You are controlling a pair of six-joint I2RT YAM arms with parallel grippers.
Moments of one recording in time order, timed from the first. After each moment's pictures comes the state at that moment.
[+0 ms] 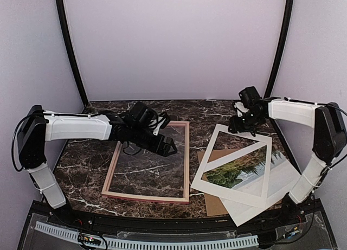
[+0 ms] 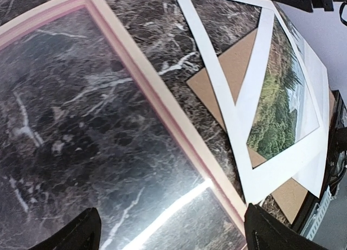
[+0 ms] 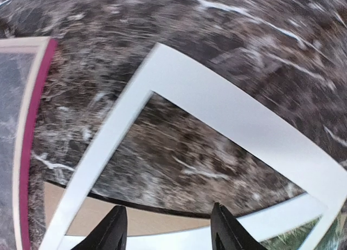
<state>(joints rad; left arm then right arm) -0.81 1.72 1.19 -0.33 0.20 -0.34 0.38 1.70 1.23 -0.55 -0.03 0.15</state>
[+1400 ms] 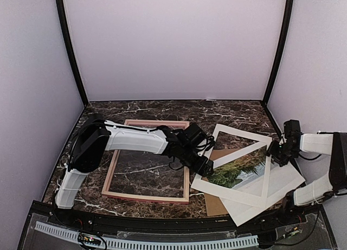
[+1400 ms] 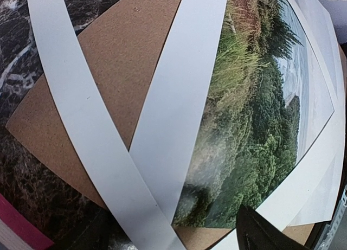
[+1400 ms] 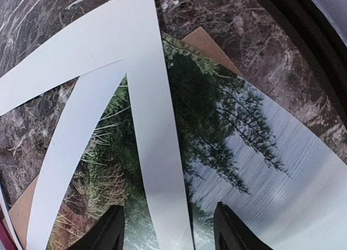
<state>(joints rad) -1.06 2.27 1.73 -0.43 0.20 -0.35 -0.14 1.31 0.56 -0.34 -0.10 0.49</state>
